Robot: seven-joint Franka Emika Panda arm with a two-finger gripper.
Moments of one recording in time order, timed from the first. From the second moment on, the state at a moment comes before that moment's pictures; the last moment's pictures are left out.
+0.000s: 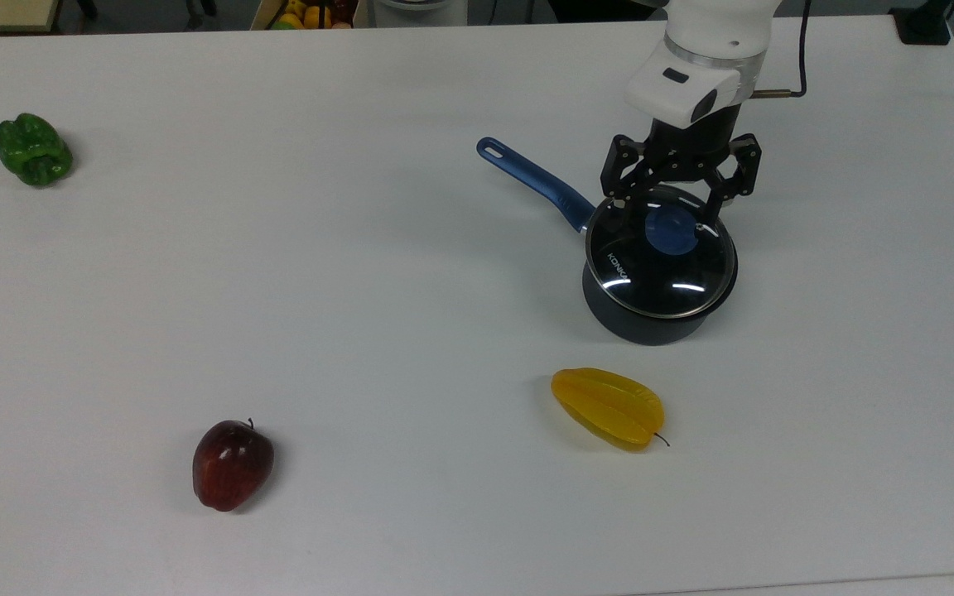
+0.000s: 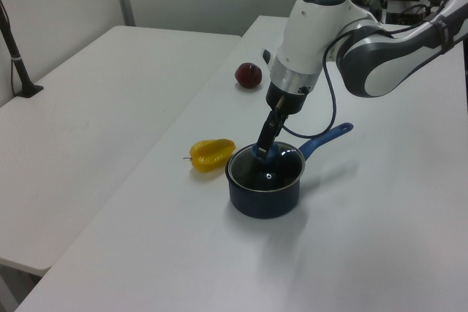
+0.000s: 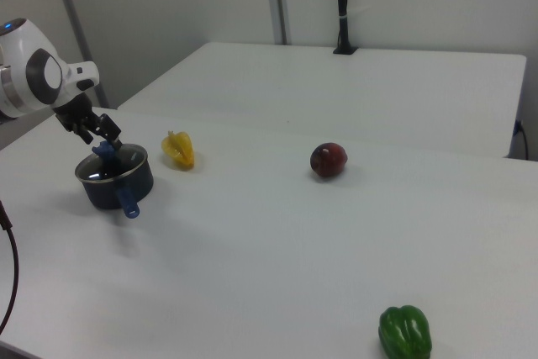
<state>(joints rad) 0.42 0.39 0.13 -1.63 -0.27 2.29 0.60</state>
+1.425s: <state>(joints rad) 0.43 0.41 0.13 -1.62 -0.30 2.29 0.62</state>
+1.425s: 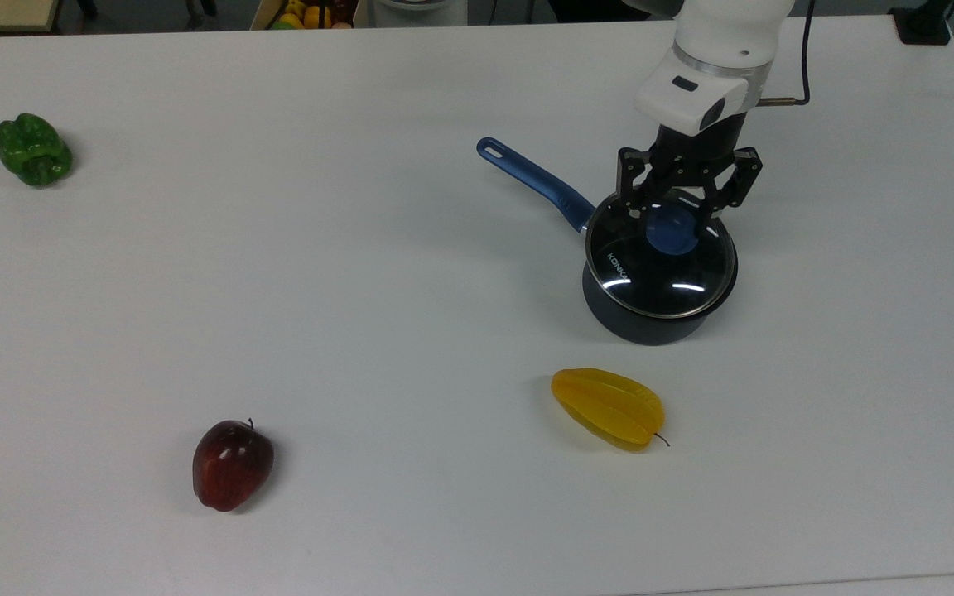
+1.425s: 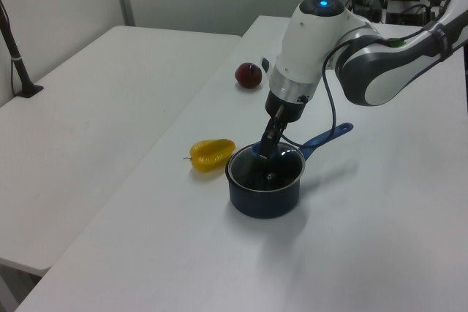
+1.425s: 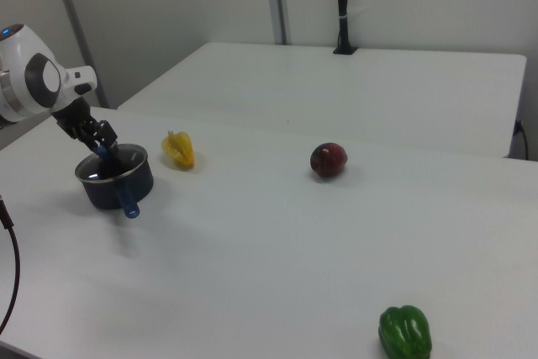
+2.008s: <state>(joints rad) 0.43 0.41 0.13 -1.61 -0.30 2.29 0.62</state>
